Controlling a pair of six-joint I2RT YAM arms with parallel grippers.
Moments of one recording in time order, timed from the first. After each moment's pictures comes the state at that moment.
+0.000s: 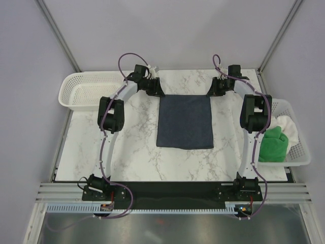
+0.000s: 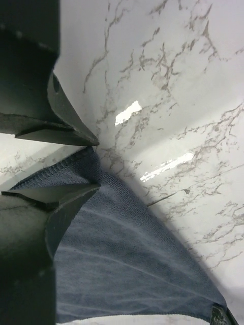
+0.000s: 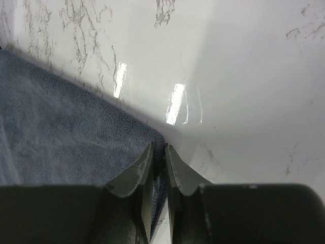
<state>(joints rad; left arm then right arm) -0.27 2.57 2.17 -0.47 0.64 -0.17 -0.04 2.36 1.87 -0.49 -0.59 0.00</state>
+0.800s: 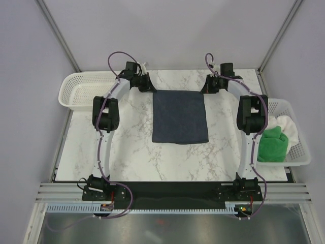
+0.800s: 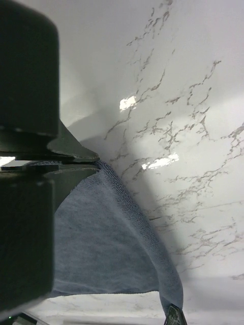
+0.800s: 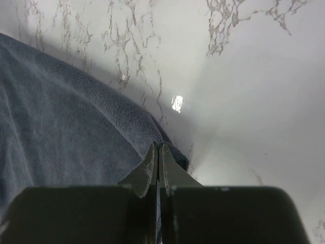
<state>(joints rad) -0.20 2.54 2.17 -0.46 0.60 -0.29 0.03 2.33 1.86 -0.41 -0.54 0.07</state>
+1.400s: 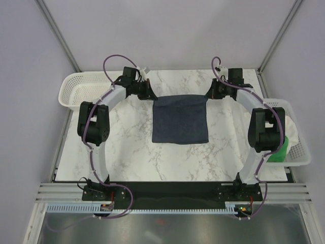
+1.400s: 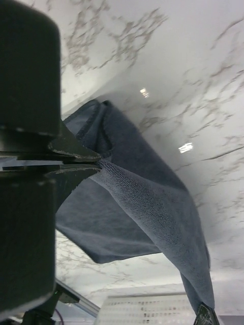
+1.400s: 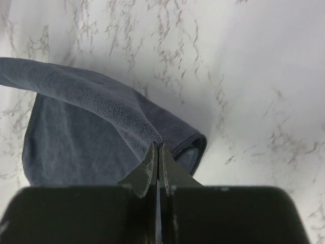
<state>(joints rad) -0.25 2.11 1.67 -0.36 0.61 -0.30 0.03 1.94 1.46 -0.30 -0.53 0.07</state>
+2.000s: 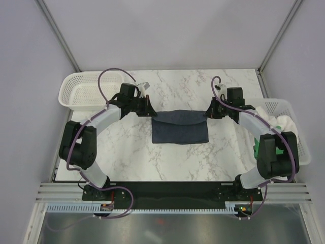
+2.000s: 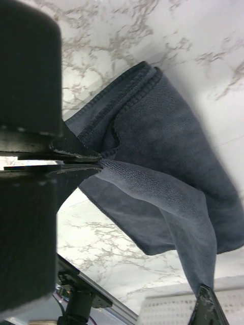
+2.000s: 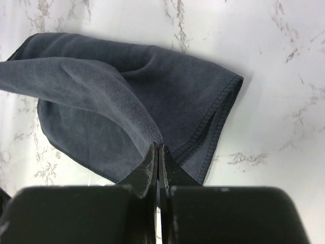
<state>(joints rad) -0.33 1.69 1.15 -0.22 0.56 -0.32 0.10 1.54 0.97 -0.23 -0.48 0.18</state>
